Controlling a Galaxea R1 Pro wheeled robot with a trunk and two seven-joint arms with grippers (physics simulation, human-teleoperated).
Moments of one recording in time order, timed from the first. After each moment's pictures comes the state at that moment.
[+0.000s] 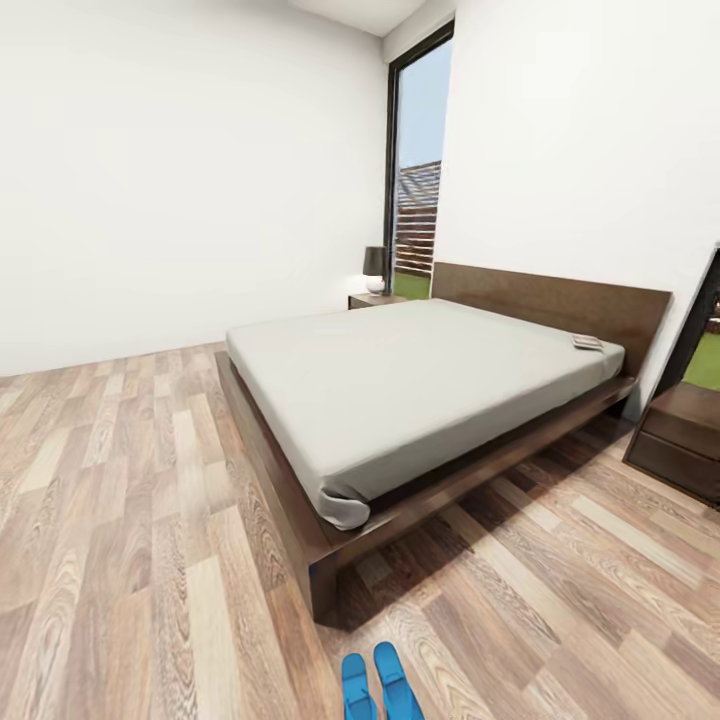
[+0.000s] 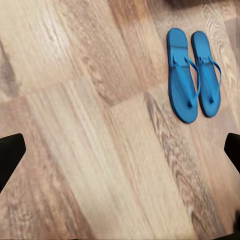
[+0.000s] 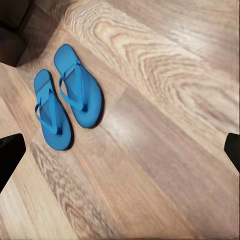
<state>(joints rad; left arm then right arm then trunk) -0.28 0.27 0.32 -0.02 0.08 -0.12 -0.78 -0.26 -0.24 0.04 0.05 -0.63 -0.22 0.76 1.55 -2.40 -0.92</state>
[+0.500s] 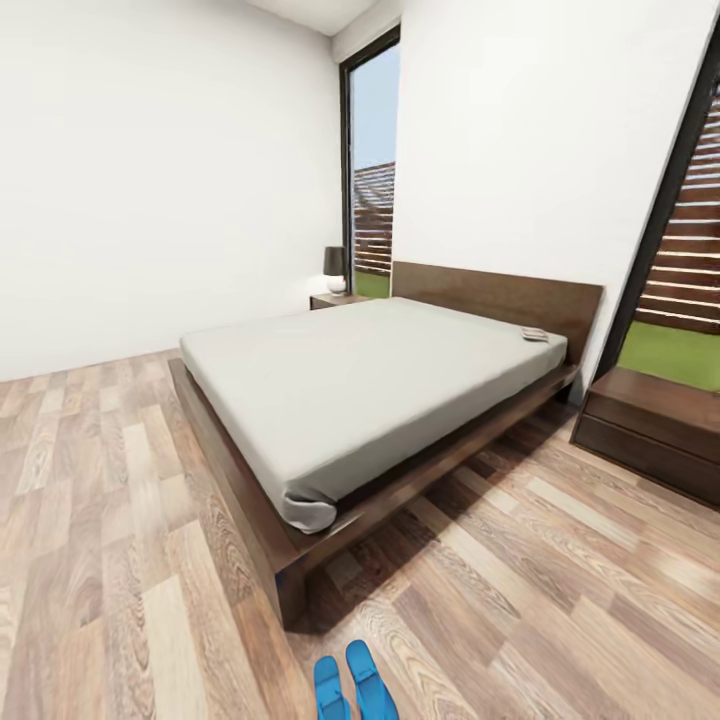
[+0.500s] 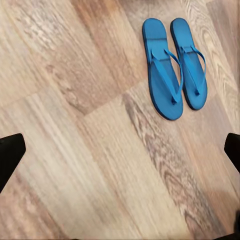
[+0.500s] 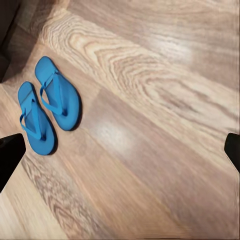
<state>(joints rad) -0.28 0.27 0.32 -0.02 0.08 -0.12 -0.78 -0.26 -0.24 0.04 0.05 -0.63 -0.22 0.76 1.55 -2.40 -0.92</state>
